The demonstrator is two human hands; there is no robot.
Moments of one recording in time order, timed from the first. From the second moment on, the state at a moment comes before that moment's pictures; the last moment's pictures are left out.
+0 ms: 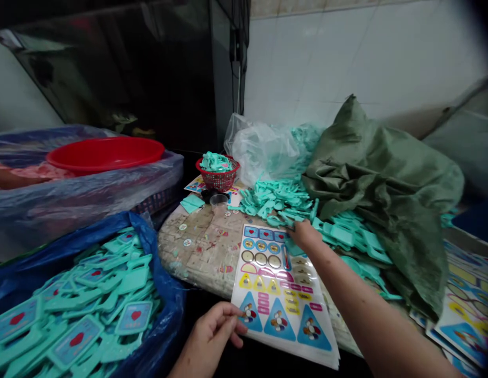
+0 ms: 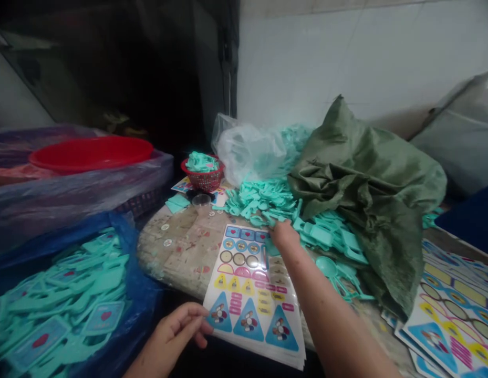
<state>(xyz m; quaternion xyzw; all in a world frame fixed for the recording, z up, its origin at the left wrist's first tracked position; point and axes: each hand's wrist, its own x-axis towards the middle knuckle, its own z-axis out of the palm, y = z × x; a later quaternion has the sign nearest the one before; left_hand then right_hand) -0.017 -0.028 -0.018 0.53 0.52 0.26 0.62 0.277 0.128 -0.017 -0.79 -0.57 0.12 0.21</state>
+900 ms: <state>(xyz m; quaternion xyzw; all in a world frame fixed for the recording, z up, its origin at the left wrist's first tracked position) 0.009 -0.010 -0.005 0.64 0.43 0.31 0.55 0.192 -0.026 0.047 -0.66 -0.50 0.48 0.28</state>
